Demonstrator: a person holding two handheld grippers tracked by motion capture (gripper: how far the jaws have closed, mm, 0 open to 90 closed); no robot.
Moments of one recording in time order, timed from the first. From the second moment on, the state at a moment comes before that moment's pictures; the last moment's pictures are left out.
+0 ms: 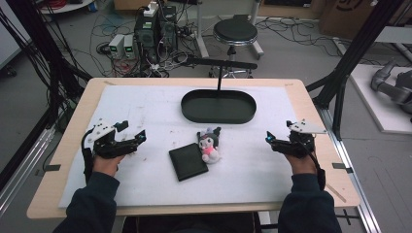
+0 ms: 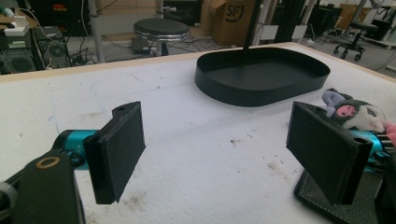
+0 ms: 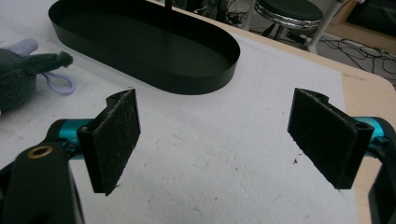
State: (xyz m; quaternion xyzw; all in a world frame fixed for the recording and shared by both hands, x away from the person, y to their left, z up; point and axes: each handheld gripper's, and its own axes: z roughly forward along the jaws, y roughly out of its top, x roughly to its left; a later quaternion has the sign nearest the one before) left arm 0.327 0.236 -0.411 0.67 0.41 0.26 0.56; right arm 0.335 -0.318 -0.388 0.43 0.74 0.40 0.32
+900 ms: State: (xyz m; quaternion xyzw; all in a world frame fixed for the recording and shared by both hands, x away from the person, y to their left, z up) left arm 0.332 0.191 -0.428 0.76 0.35 0.14 0.54; right arm 0.338 -0.310 -0.394 0.42 0.76 0.39 0.31
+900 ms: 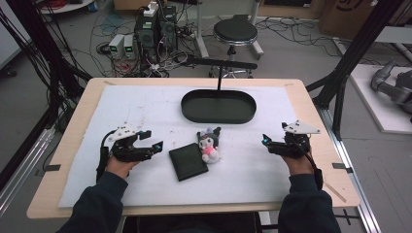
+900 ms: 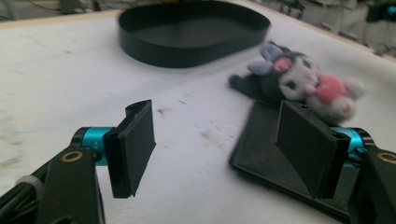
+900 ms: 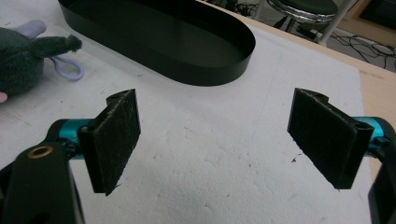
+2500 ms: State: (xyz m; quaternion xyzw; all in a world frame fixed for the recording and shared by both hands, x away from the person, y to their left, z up) left arm 0.352 0.239 -0.428 0.74 0.45 0.14 0.48; right arm 0.338 -0.305 -0.397 0.41 0.77 0.38 0.30
